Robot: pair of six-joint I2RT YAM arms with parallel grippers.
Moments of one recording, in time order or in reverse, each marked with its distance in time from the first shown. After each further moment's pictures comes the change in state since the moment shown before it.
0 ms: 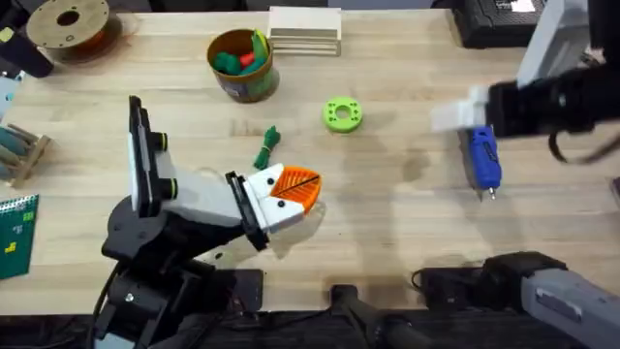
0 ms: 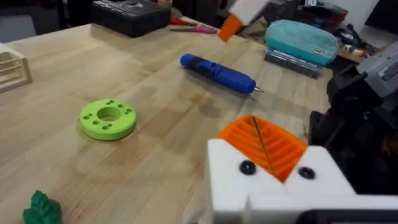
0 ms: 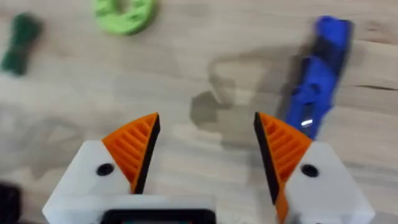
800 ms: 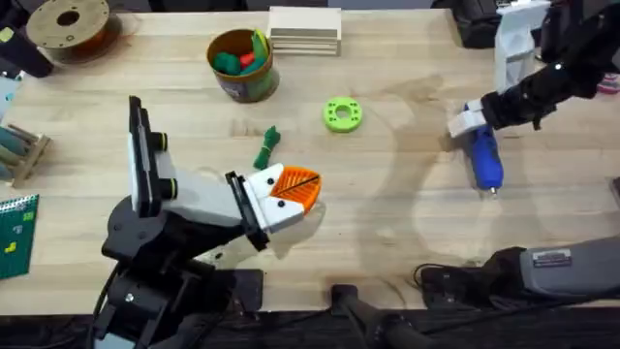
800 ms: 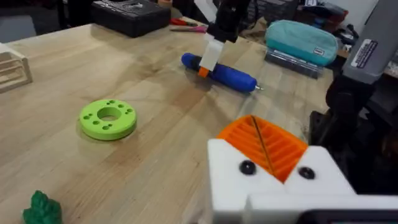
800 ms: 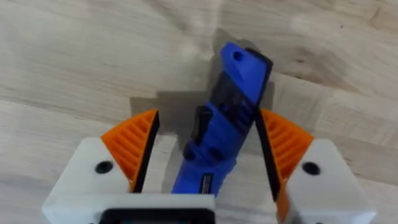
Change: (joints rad) left arm 0.000 0.000 0.000 0.000 0.000 0.000; right arm -0.353 0.556 0.000 0.284 0.069 -0.508
